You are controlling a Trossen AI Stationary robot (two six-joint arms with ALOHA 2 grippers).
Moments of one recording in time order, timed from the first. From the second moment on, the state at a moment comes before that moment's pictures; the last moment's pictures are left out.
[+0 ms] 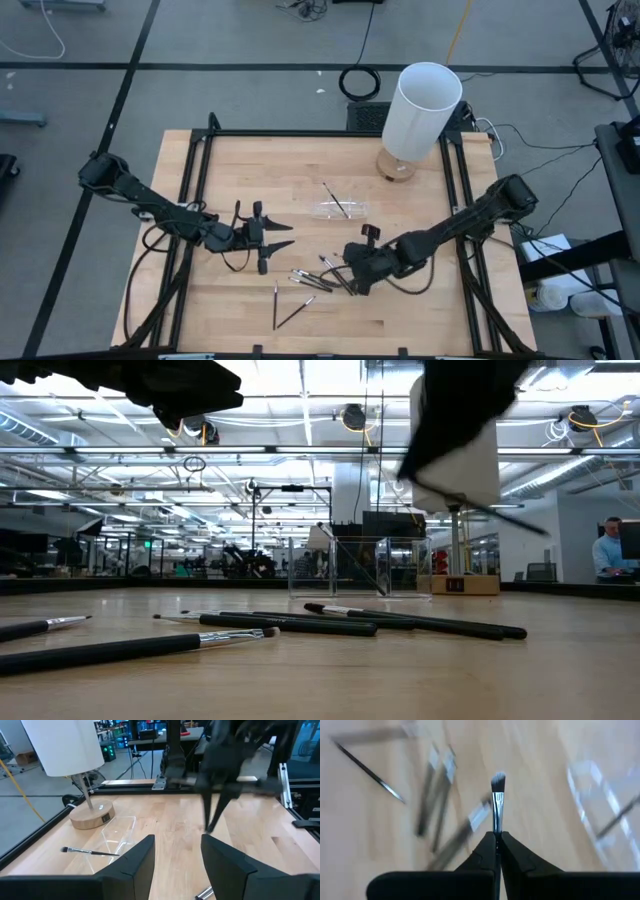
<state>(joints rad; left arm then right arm) -0.45 1.21 0.52 0.52 -0.58 -0.03 0.45 1.67 1.17 -0.50 0.41 0.54</state>
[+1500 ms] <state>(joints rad) -0.39 1.21 0.52 0.50 -0.59 -0.01 -0.05 1.17 0.40 0.78 0.13 -0.01</state>
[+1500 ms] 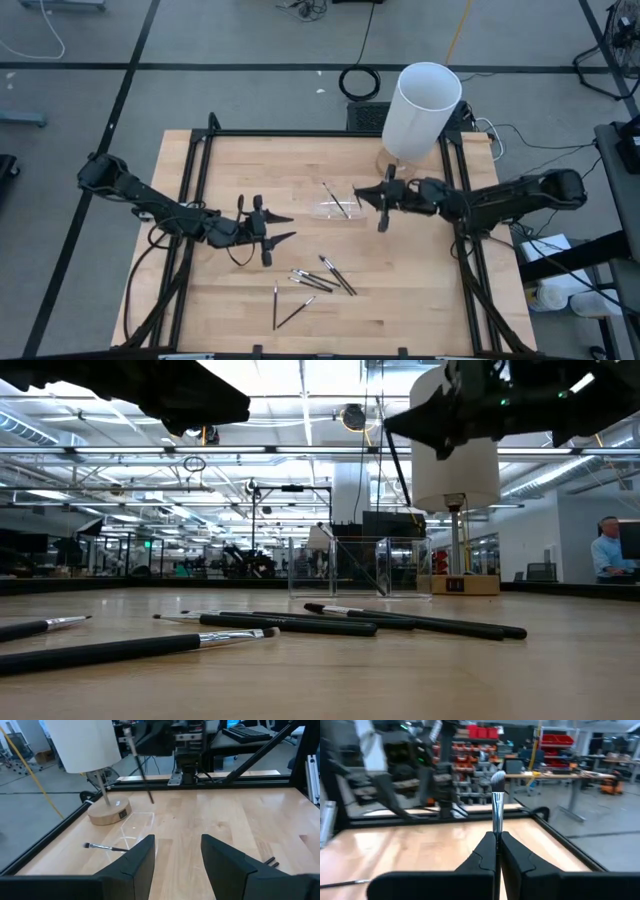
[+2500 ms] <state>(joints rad) -0.39 1.21 0.52 0.49 -0.59 0.00 -0.11 1.51 0.36 0.93 0.24 0.03</state>
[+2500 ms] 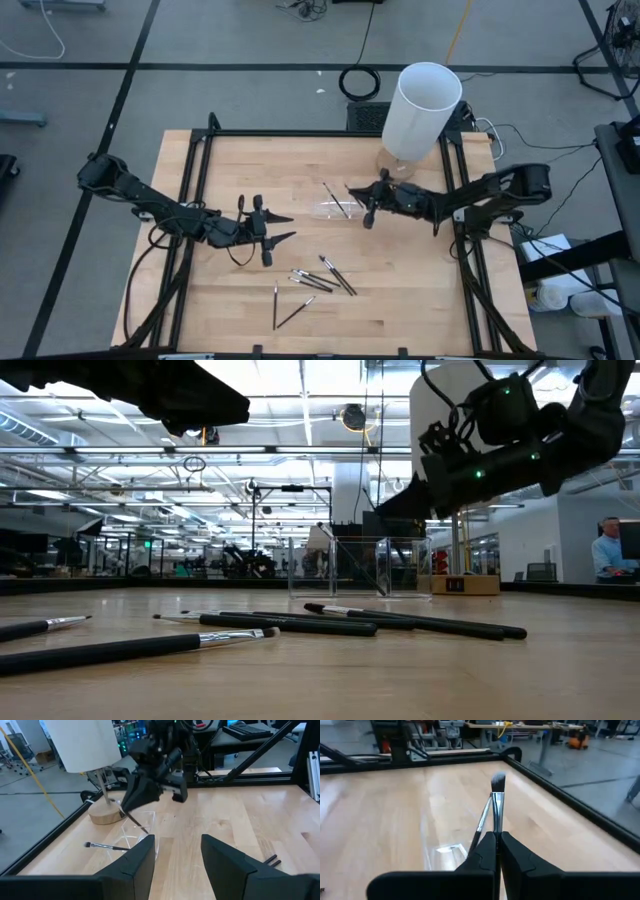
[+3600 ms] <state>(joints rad) -0.39 1.21 0.52 0.49 -0.59 -0.01 -0.11 1.55 0.36 0.91 0.23 0.18</state>
